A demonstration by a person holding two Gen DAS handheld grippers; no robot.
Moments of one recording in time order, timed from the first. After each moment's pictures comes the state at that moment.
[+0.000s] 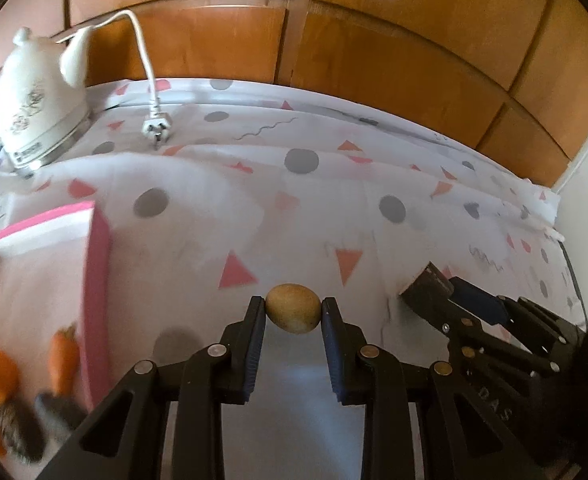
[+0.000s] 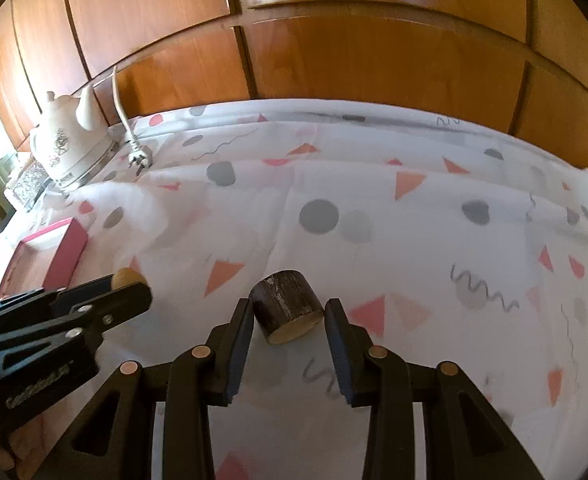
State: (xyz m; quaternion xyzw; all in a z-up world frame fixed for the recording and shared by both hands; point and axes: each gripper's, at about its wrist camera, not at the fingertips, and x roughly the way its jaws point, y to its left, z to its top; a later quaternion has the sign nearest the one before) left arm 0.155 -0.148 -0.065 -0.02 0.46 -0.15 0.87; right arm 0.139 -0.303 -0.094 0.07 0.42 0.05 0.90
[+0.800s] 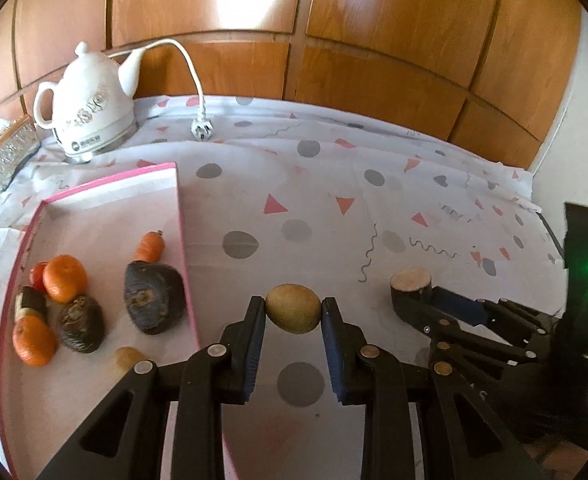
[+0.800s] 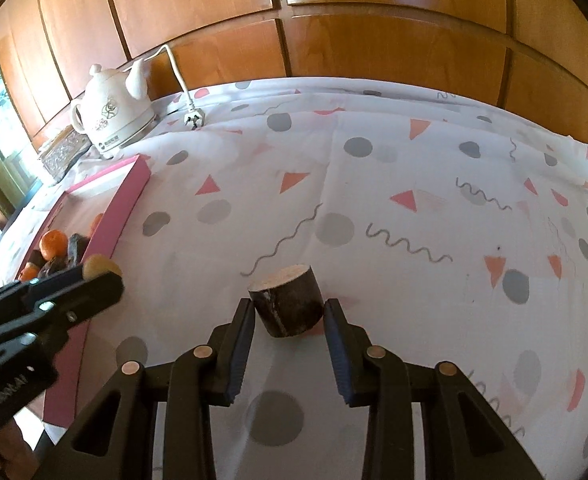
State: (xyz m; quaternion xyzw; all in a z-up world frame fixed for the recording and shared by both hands) left arm 0.050 -0.098 -0.042 0.00 0.41 -0.16 0.90; right arm 0.045 -0.260 -0.096 0.07 0.42 0.06 0.90
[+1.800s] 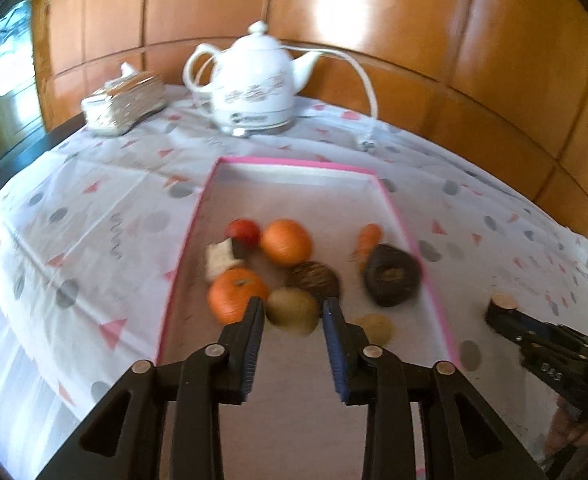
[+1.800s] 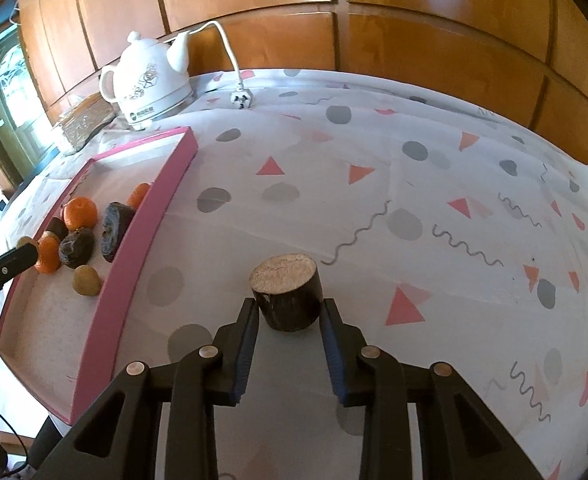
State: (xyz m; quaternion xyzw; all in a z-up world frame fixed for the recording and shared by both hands) left arm 0.027 0.056 -0.045 -0.07 0.40 -0.01 0.91; right arm 0.041 -0.205 -0.091 0.03 0.43 0.09 0.90
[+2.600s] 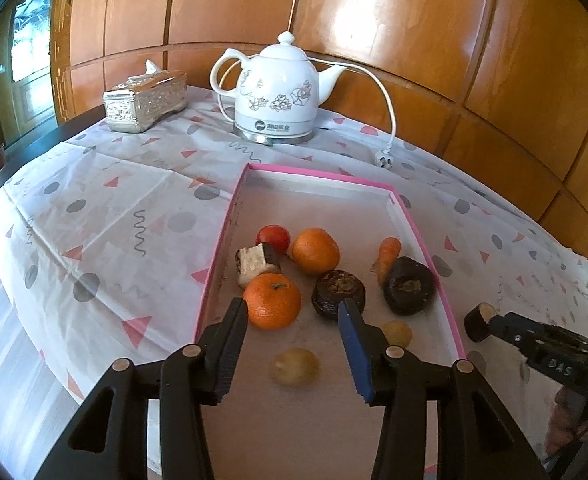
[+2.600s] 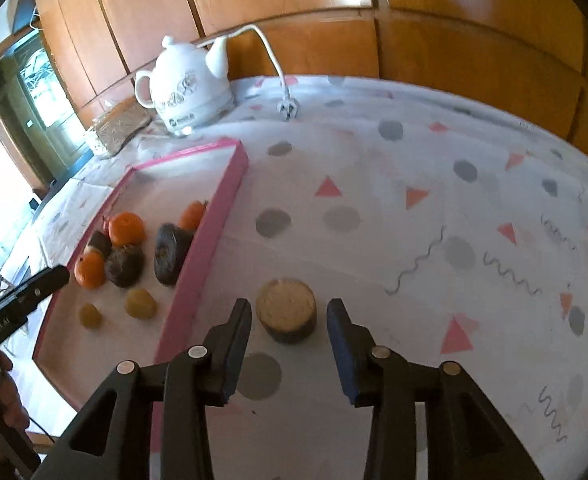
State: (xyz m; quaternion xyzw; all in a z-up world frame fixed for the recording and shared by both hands) left arm 0.018 0.073 -0.038 -0.09 0.38 0.01 0.92; right arm 0.054 -0.188 -0.078 0.05 0.43 0.16 0.89
